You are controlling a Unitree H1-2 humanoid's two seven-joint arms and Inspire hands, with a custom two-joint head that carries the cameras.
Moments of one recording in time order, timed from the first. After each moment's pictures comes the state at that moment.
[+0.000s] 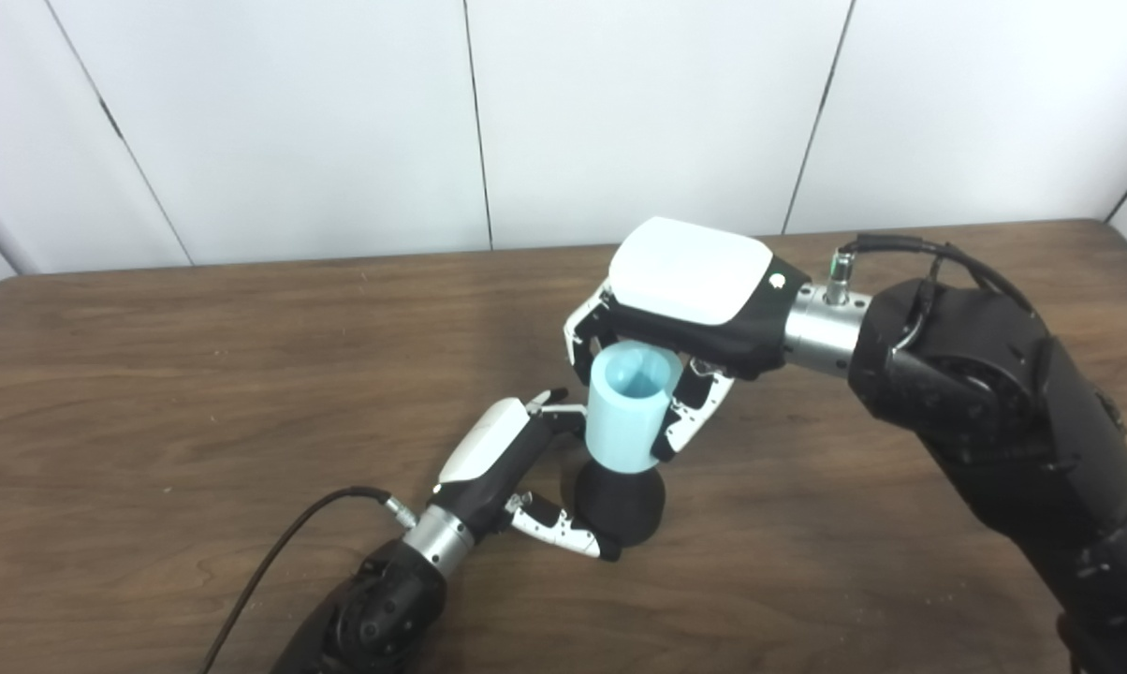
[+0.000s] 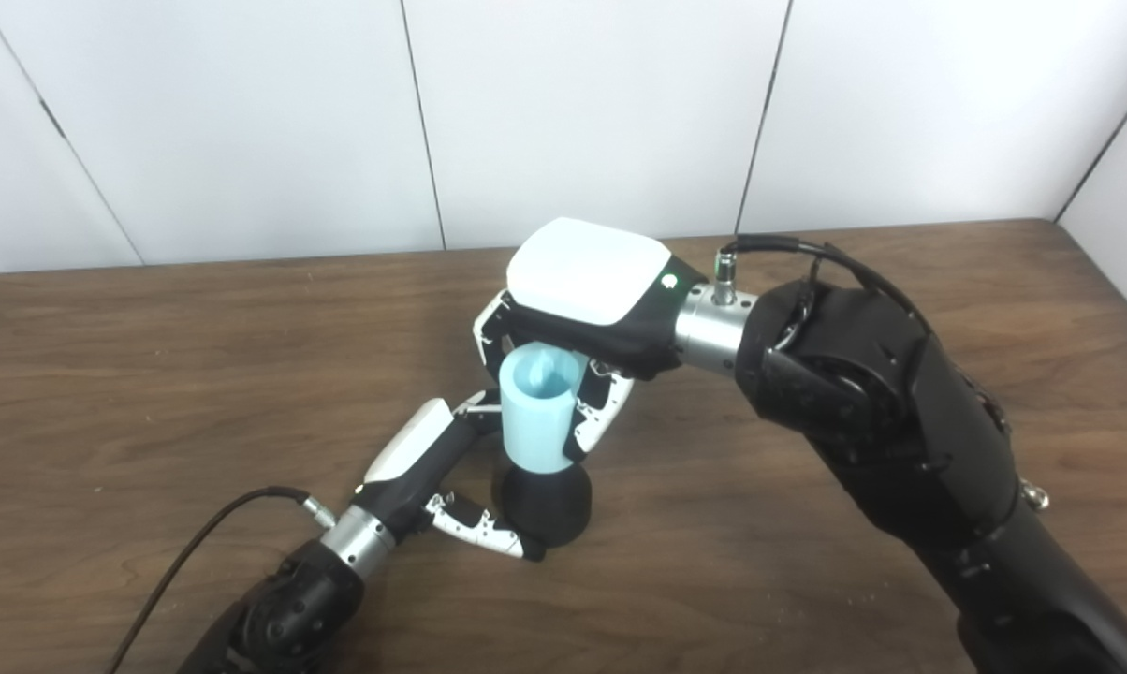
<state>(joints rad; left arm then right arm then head) -0.25 0.20 -0.46 0.08 0.43 -0.10 -0.12 -0.62 -0.47 0.34 -0.49 -0.66 -0.01 0.81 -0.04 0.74</state>
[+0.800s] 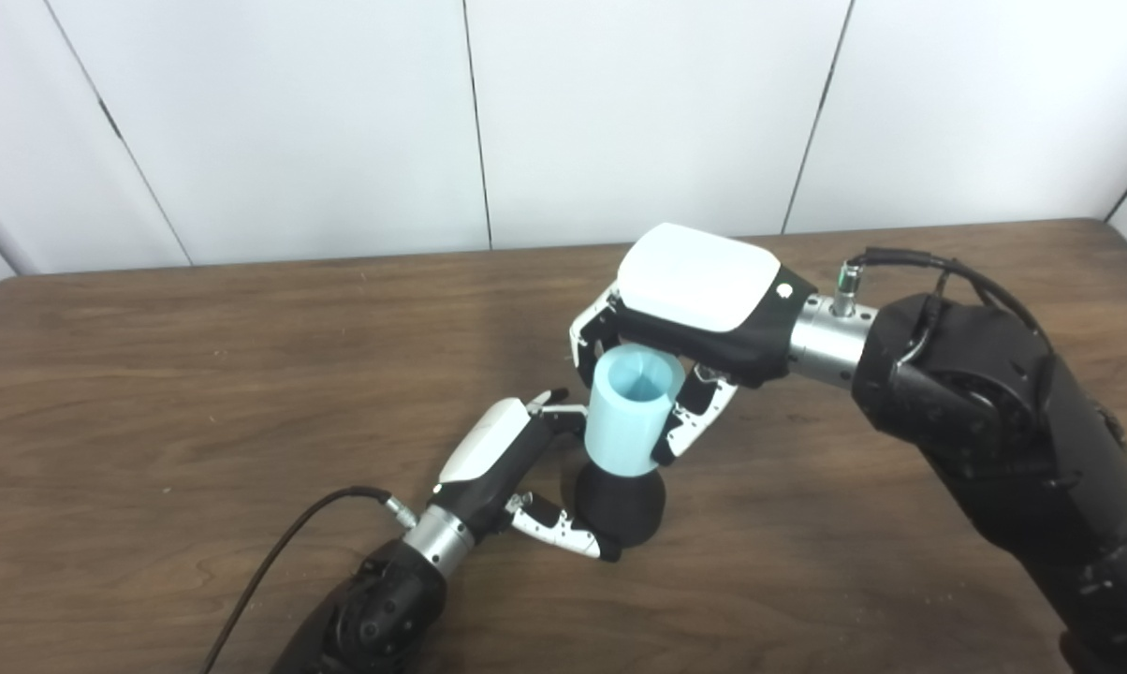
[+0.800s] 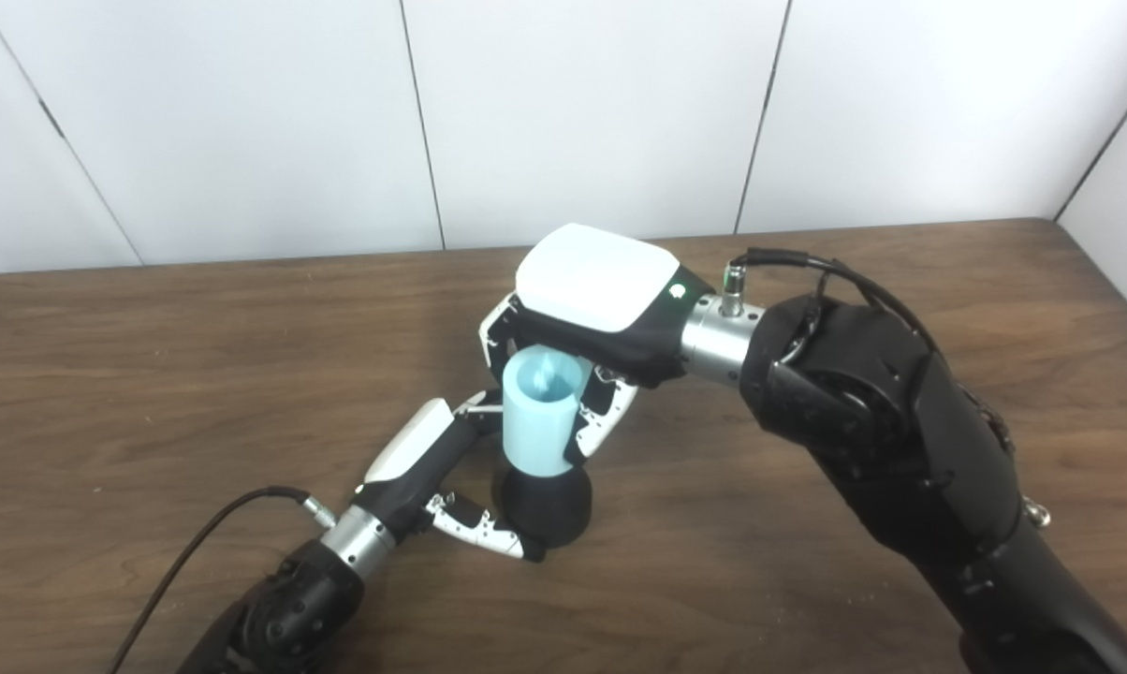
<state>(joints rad) -0.25 0.20 -0.46 0.07 0.43 -0.09 -0.13 -0.60 -0.47 0.33 -0.50 -0.66 0.00 0.79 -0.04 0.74</state>
